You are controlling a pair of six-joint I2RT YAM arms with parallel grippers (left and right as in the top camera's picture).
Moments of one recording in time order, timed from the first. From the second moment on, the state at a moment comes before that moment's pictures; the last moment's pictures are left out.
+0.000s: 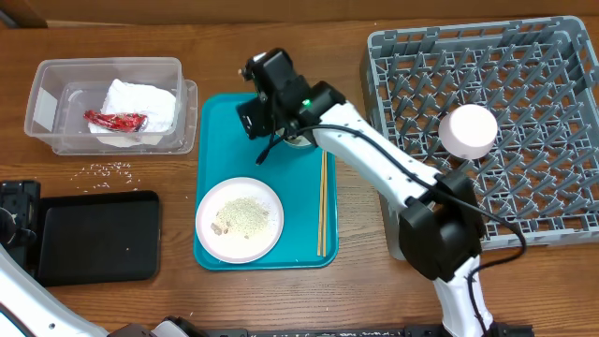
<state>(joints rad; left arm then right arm) 0.86 1.41 1.63 -1.53 0.00 -0.79 0.69 2.18 1.94 -0.67 -0.04 0.20</state>
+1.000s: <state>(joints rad) 0.86 1.41 1.63 -1.53 0.00 -0.79 0.69 2.27 1.93 -0.70 0.17 0.20</state>
